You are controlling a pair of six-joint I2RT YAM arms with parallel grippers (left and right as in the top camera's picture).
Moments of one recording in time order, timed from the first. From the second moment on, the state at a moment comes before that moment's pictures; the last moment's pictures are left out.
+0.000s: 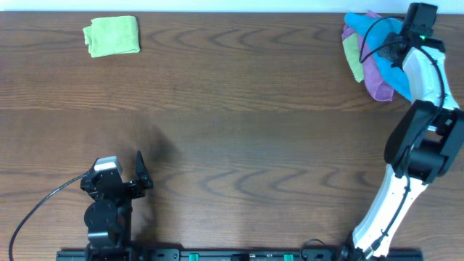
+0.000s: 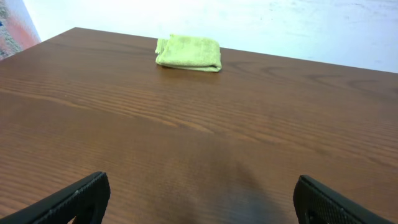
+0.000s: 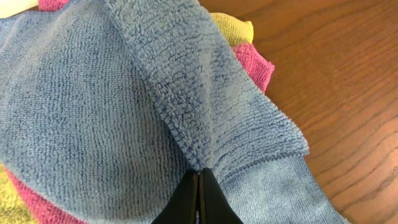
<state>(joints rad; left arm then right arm) 0.05 0.01 0.11 -0.35 -0.09 -0.10 -0.27 2.31 1.96 -0.59 0.20 0.22</state>
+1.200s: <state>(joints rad) 0.05 0.01 0.11 -0.35 -0.09 -0.10 0.54 1.76 1.97 -1.04 -0.07 0.06</state>
